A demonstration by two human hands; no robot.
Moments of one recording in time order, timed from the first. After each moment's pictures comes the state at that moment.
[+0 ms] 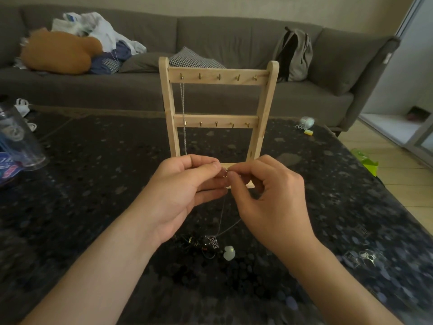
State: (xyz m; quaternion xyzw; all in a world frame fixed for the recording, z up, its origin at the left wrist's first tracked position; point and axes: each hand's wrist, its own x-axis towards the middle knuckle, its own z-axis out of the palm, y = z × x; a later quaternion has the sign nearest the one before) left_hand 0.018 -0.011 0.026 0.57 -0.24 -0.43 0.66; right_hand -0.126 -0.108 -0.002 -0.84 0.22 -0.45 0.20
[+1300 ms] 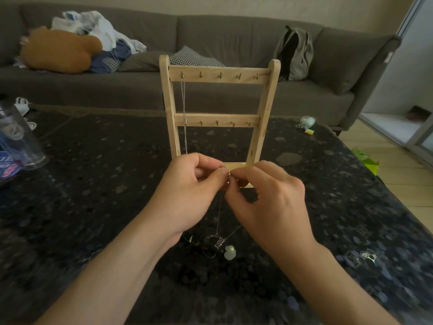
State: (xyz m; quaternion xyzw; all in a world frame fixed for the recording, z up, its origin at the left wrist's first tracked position) left_hand 0.007 -0.013 0.020 0.69 -0.34 -0.27 0.57; right_hand -0.127 -0.108 -0.010 -0.86 0.19 -0.47 0.09
